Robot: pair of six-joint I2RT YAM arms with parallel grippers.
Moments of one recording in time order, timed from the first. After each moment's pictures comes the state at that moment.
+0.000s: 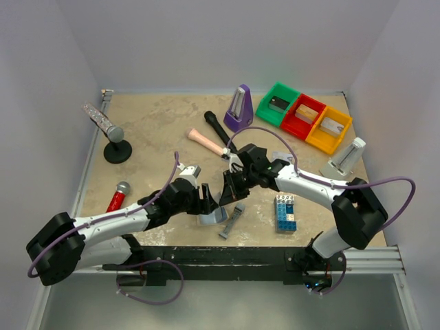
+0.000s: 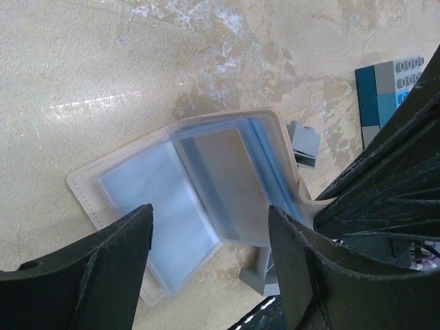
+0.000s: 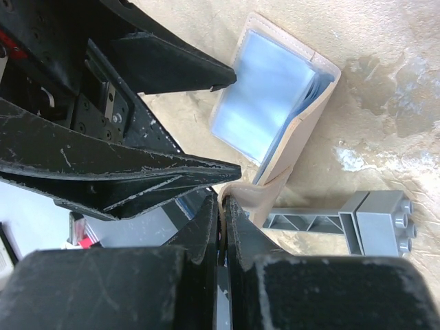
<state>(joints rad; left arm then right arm) -0.87 1.12 0.43 0.04 -0.03 -0.77 0.75 1.52 0.95 -0.36 -0.57 0.52</state>
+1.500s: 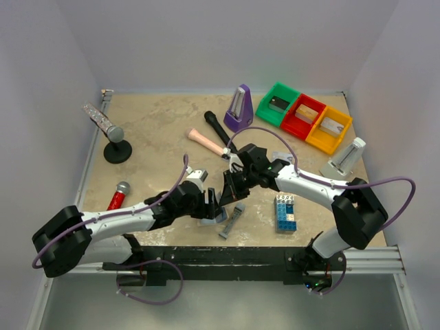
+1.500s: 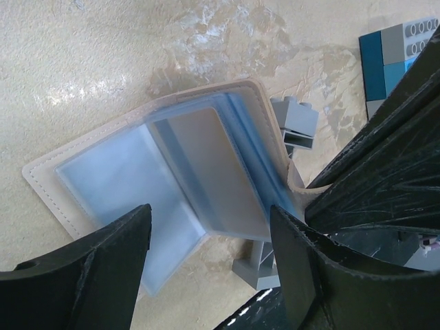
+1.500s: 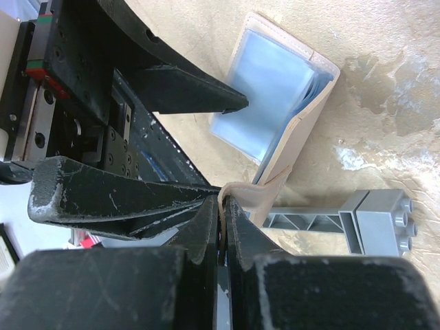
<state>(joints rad) -0.93 1.19 0.45 0.05 -0.03 -0.78 0.75 1.52 0.95 -0.36 -0.57 0.53</state>
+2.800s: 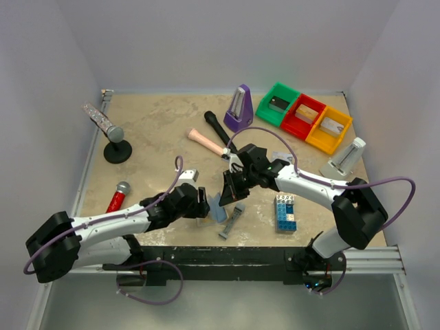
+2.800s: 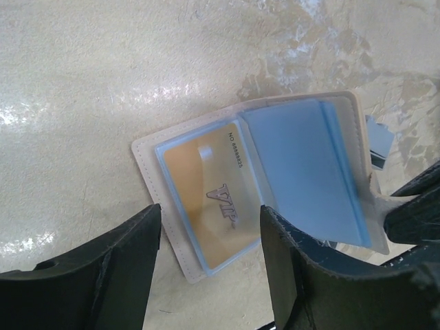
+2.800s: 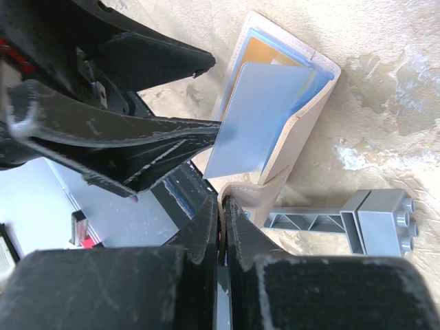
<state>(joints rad) -0.95 1.11 0.47 -0.16 -0.25 -0.81 0.75 1.52 0.95 -0.36 -0.56 0.53</state>
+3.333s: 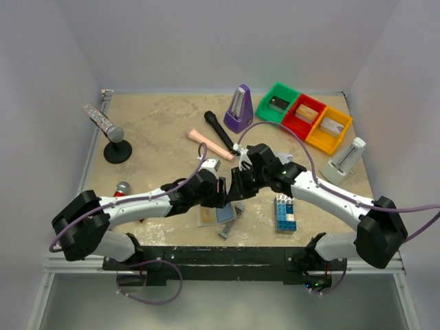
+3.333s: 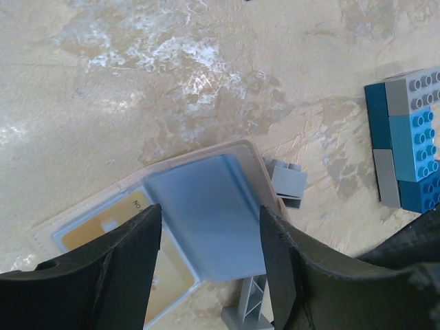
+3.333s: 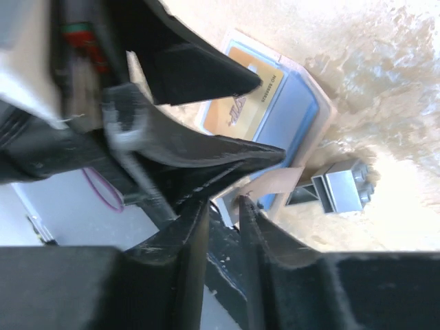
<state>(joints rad) -0.95 1.36 0.69 -0.08 -0.15 -0.73 0.75 1.33 0.92 -0.43 -0.41 0.51</state>
